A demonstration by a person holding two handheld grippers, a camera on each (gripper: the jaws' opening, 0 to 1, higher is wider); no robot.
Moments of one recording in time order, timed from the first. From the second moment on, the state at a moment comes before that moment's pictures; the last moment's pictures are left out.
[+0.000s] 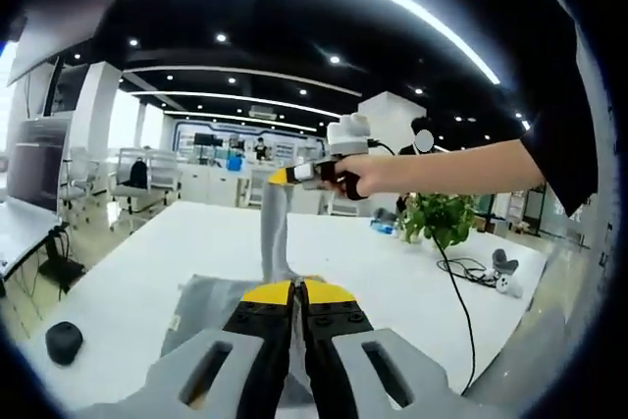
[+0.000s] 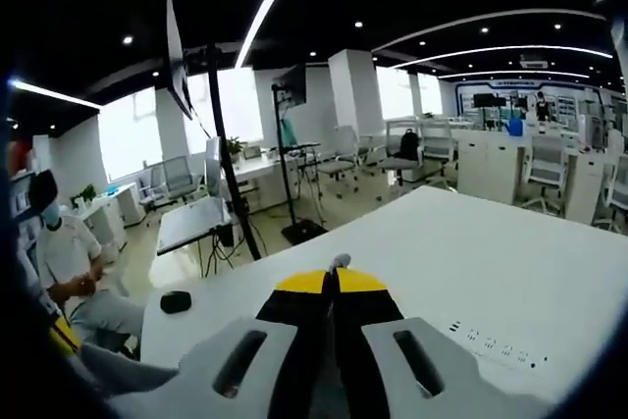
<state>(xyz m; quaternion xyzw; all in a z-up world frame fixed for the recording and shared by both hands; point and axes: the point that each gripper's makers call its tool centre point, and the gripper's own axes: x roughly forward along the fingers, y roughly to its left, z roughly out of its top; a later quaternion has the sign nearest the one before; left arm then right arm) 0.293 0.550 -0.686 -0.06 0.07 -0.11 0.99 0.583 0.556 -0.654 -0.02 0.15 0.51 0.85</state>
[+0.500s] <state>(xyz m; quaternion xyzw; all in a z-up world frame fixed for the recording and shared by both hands) 0.291 0.584 -0.729 -0.11 0.09 -0.05 0.99 0.585 0.600 -0.700 -0.03 0.18 0.53 0.83</state>
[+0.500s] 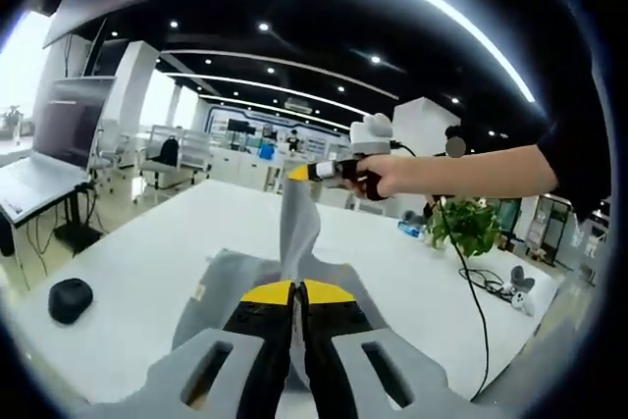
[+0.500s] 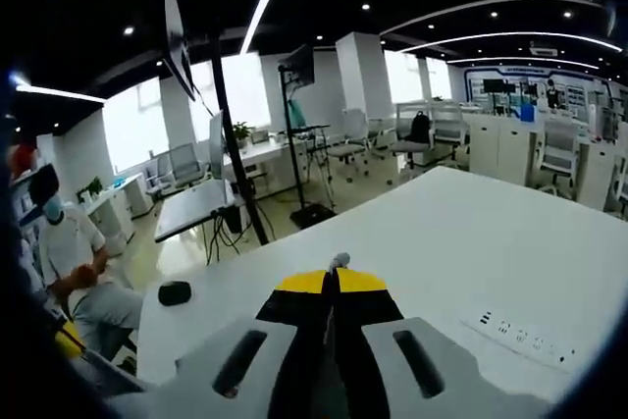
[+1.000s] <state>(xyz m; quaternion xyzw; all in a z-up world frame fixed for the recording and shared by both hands) 0.292 0.611 -0.753 -0.14 0.09 -0.01 0.99 0.591 0.627 -0.738 -0.04 0.19 0.51 0.84</state>
